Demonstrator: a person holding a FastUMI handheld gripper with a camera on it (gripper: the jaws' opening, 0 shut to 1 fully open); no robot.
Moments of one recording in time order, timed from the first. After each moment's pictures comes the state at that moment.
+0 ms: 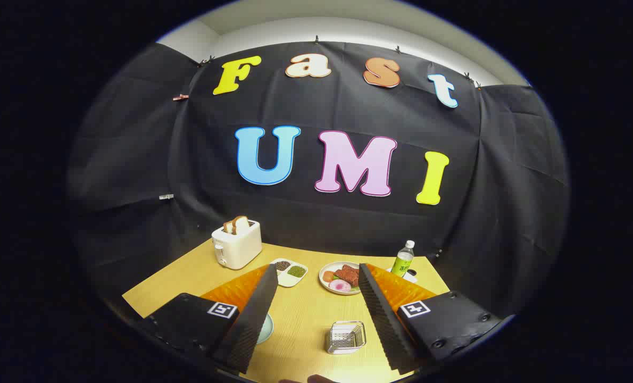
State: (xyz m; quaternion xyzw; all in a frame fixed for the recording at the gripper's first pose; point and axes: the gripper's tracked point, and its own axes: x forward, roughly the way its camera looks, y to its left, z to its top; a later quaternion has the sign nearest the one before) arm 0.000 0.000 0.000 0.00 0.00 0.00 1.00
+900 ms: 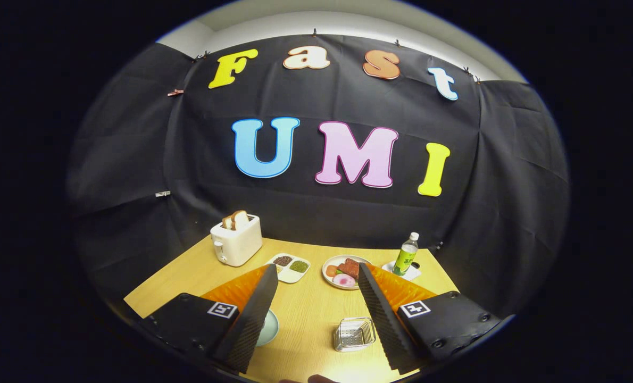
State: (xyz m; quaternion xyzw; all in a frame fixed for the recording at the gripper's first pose) arm 0.015 0.010 -0.011 0.01 0.02 -0.01 1.00
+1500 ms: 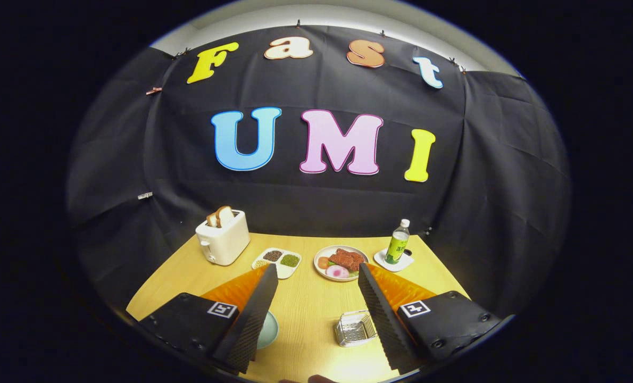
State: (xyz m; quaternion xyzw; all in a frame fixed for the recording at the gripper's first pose) arm 0.033 0.013 -0.018 0.03 0.05 -0.06 1.00
